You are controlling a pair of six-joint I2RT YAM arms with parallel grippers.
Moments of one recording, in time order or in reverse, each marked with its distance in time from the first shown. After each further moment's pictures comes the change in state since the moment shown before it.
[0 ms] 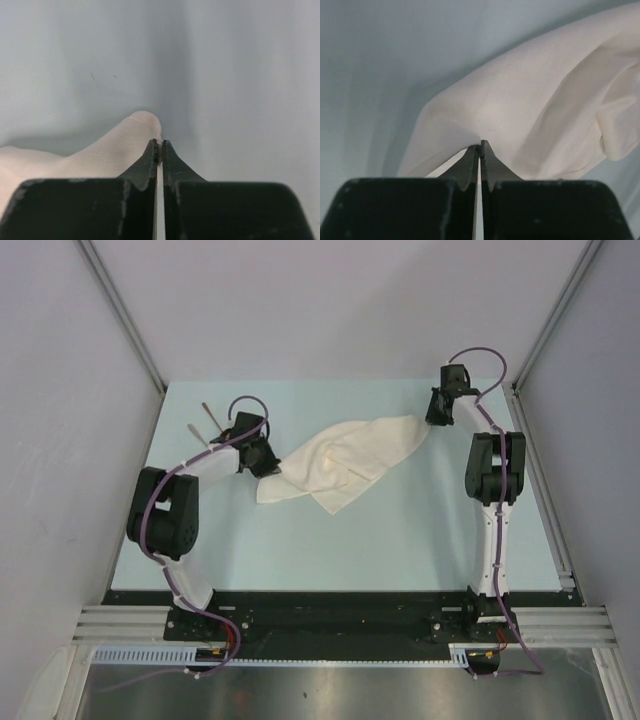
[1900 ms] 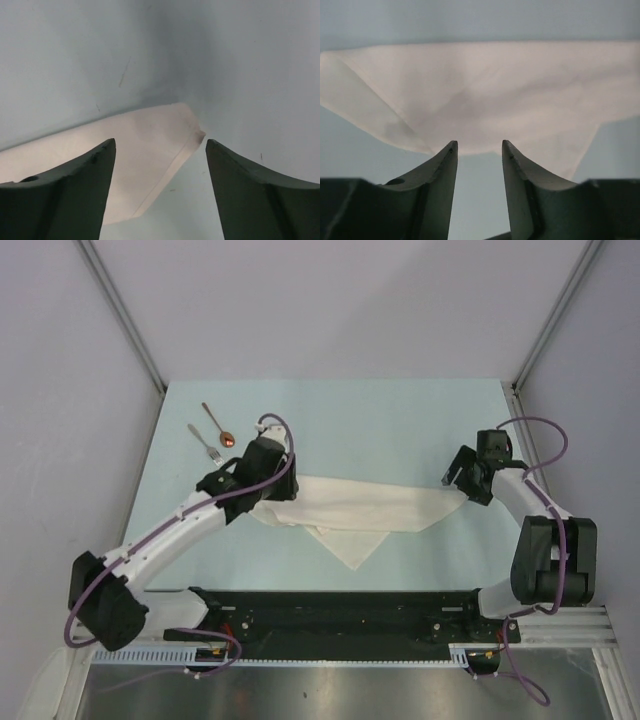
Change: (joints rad) left arm -0.362 -0.489 -0.046 -0.245 -0.312 0.290; right arm -0.112 -0.942 -1.112 0.060 -0.042 0.211
